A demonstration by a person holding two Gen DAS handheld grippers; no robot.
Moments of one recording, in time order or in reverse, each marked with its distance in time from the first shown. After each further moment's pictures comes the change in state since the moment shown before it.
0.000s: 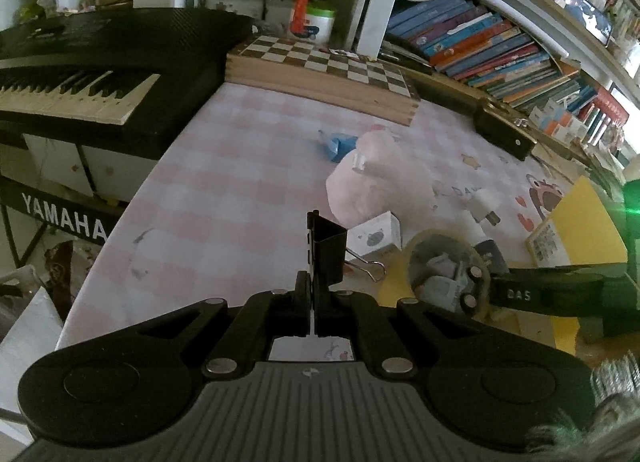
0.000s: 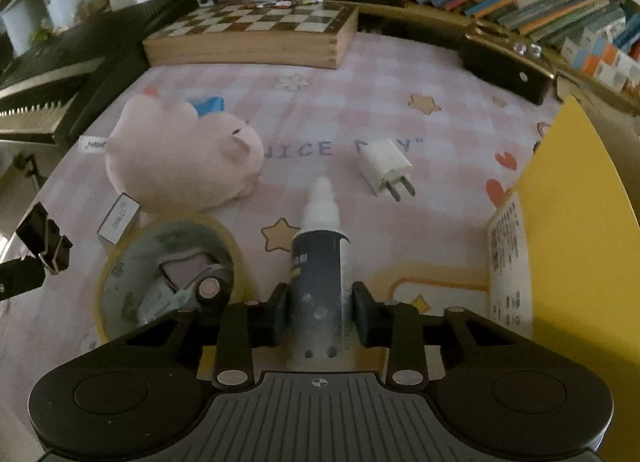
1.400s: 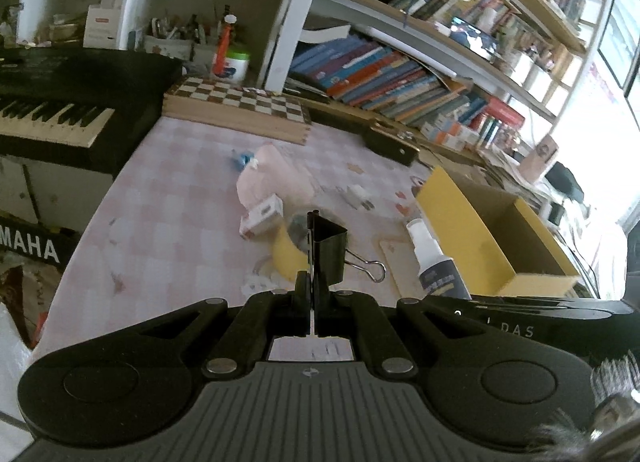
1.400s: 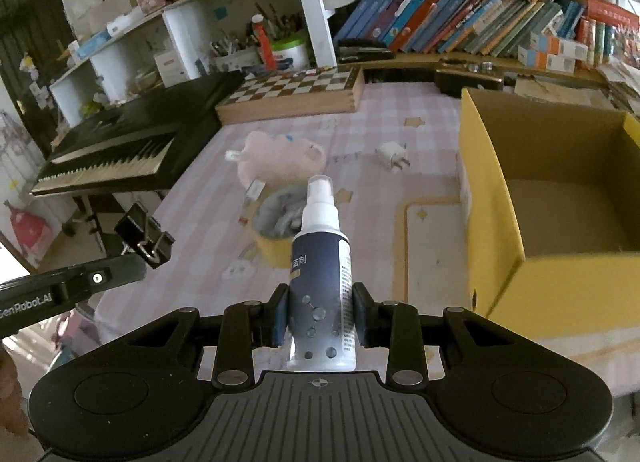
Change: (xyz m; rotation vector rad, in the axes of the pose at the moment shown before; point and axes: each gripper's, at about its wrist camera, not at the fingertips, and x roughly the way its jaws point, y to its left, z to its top) left arm -0.126 -0.008 -0.060 0.073 -0.101 -0.258; right arm -0.157 0.015 -0.102 0.152 -0.179 0.130
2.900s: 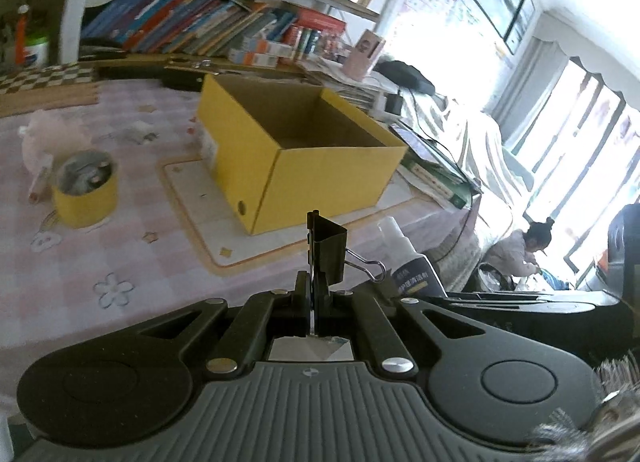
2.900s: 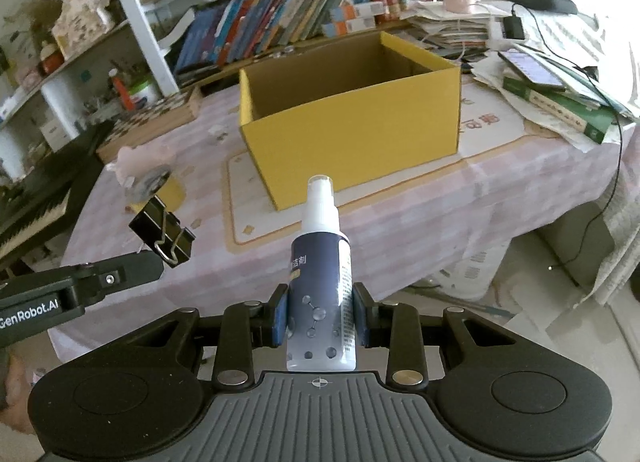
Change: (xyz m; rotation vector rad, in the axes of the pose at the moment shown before) left arm -0.007 -0.122 -0.061 0.299 0.170 -0.419; right arm -0.123 -0.069 -0.119 0.348 -0.068 -0.303
